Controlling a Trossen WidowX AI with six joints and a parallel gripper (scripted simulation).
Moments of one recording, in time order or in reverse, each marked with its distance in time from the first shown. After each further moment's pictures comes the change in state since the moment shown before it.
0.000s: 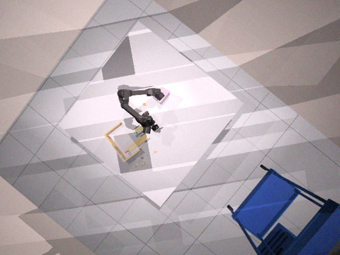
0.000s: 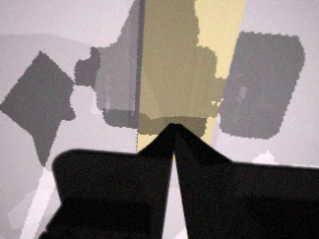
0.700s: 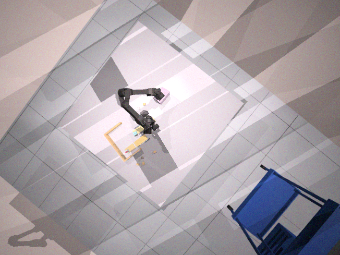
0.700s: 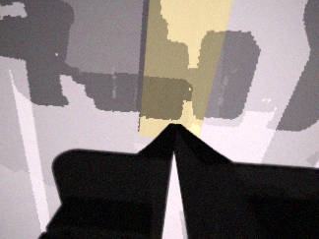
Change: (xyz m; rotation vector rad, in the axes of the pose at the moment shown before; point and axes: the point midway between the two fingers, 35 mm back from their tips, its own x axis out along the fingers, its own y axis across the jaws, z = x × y) arm -0.025 -0.001 -0.003 -0.022 0.029 -0.017
